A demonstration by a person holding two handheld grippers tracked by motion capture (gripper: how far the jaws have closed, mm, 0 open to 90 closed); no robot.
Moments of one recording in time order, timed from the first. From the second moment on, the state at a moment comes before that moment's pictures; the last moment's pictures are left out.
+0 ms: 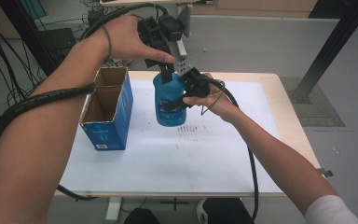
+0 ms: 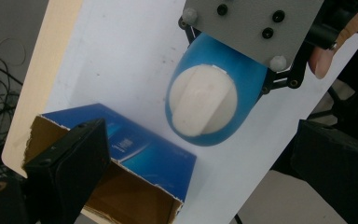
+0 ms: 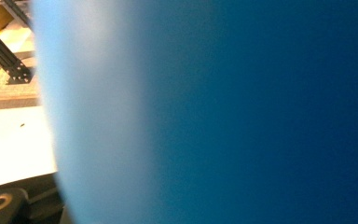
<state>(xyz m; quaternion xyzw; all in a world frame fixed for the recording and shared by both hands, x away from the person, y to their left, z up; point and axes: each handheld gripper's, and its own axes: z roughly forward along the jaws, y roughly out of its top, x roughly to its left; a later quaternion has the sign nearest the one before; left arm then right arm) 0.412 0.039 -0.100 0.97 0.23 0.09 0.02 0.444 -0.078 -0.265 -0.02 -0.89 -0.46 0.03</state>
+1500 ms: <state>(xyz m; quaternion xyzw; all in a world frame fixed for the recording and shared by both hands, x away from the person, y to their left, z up) 0.399 -0.003 -0.143 0.99 0.14 0.05 0.01 0.416 -0.105 -0.269 0.01 -0.87 -0.50 0.03</state>
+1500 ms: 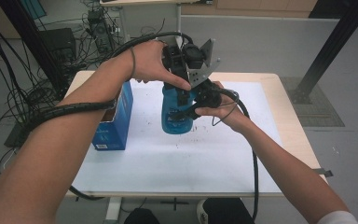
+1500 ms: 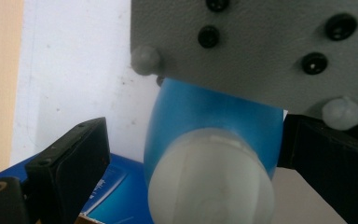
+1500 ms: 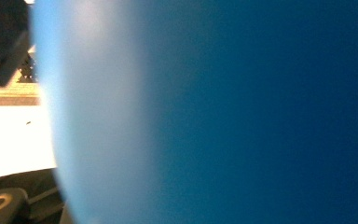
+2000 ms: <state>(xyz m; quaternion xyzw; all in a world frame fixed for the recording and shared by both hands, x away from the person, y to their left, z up) 0.400 -0.004 -0.148 0.99 0.14 0.05 0.00 0.416 -0.107 -0.266 0.02 -0.87 -0.50 0.02</state>
